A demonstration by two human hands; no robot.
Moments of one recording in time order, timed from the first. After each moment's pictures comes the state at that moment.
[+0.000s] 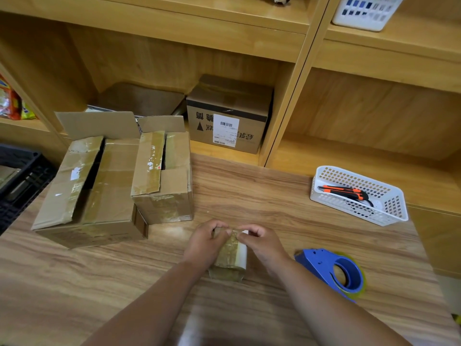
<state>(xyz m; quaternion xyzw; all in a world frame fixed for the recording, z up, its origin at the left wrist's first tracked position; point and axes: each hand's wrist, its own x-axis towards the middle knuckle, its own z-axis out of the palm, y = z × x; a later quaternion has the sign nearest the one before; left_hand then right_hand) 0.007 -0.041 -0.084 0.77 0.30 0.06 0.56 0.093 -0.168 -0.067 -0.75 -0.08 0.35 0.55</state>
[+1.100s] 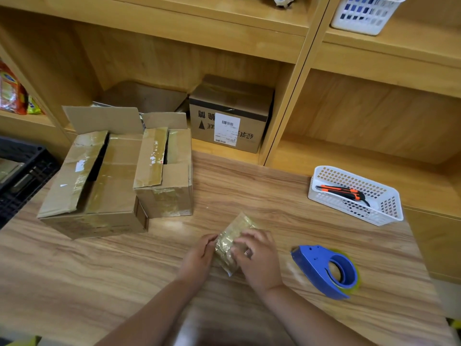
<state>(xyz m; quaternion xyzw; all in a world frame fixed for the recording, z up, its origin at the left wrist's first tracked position) -0.033 -0.063 -0.108 0.77 0.33 0.06 0.55 0.051 -0.191 -0.085 -0.87 -0.29 0.07 0.39</state>
